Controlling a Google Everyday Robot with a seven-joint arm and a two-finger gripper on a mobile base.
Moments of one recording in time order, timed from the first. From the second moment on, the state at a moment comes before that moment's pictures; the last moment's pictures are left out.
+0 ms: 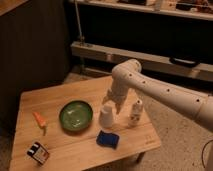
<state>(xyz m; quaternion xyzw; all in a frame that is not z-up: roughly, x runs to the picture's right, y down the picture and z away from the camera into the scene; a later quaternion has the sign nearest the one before) 0.029 0.093 0.756 -0.24 -0.25 -0.41 0.84</state>
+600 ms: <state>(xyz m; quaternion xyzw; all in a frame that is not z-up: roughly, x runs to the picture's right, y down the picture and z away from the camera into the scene) -0.004 0.093 0.761 -0.24 -0.26 -0.42 0.84</state>
